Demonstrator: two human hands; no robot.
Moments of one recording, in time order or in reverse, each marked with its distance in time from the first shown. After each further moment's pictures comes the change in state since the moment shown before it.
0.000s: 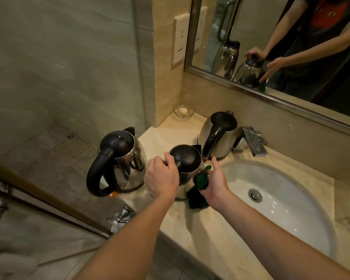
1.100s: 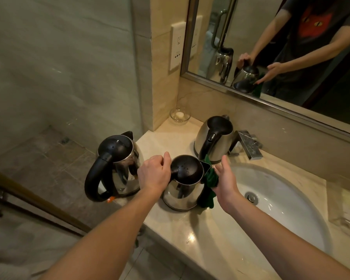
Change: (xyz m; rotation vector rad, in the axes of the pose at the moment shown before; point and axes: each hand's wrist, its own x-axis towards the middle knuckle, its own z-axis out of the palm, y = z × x) left_hand 0.026 -0.009 -0.017 0.012 -0.135 0.287; right_hand -0.013 -0.018 -0.021 -0.127 -0.049 -0.211
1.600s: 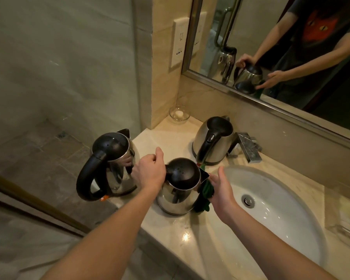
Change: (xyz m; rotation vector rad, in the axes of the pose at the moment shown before) left_hand 0.011 0.005 0.011 -0.084 0.094 -0.302; right_hand 0.030 0.027 -0.018 -0.016 -0.048 0.096
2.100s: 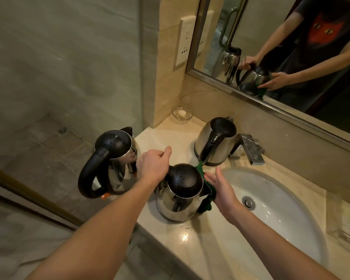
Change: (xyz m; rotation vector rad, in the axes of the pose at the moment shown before) left_hand 0.022 -0.004 0.005 0.049 -0.179 0.147; right_hand 0.008 0.000 -0.007 -0.309 -0.081 -0.052
